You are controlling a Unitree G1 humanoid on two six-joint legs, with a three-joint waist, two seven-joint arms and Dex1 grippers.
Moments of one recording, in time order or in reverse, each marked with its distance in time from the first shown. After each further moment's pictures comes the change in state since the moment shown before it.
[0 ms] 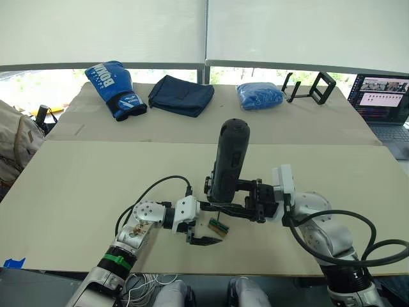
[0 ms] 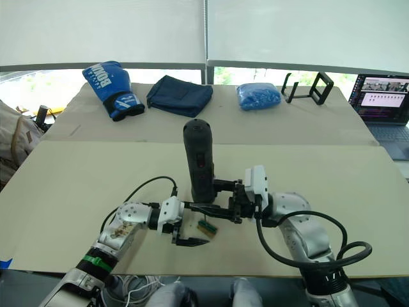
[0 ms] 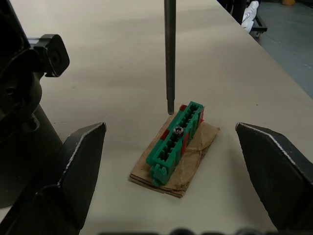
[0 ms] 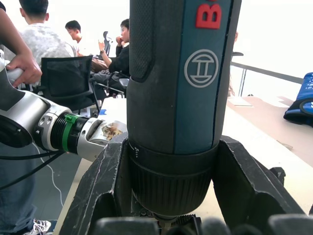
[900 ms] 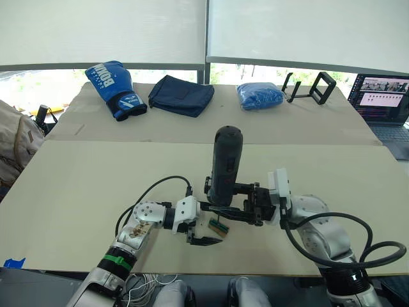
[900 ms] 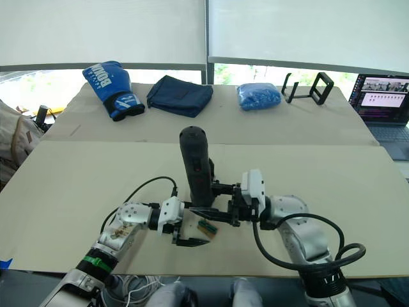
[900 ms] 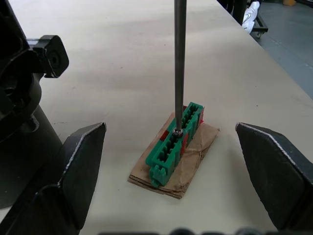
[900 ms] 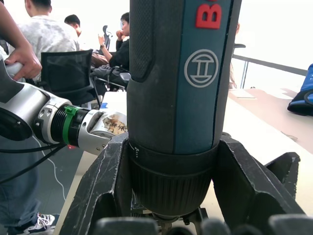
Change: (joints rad) left arm 0.006 -0.001 -0.001 -0.004 0.001 0.000 0.002; right arm 0.014 0.016 0.014 0.008 -0.032 -0.002 0.001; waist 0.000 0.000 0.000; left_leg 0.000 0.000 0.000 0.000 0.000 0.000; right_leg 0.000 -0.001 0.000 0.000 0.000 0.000
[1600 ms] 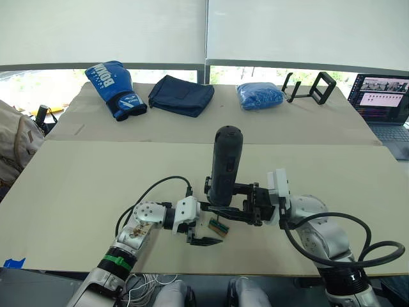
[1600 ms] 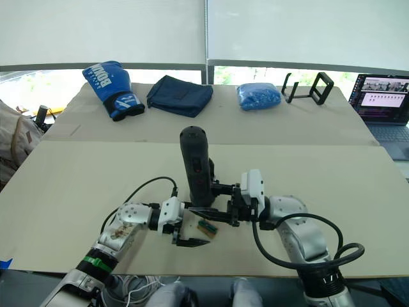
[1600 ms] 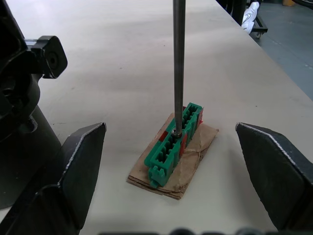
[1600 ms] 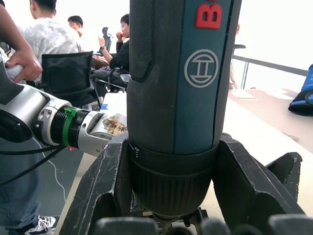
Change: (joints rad) left arm 0.004 -0.001 0.000 -0.002 0.000 0.001 0.000; right arm 0.000 -0.005 -0.001 0.001 0.000 0.000 0.003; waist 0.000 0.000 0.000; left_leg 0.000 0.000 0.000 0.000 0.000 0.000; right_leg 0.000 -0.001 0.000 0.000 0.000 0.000
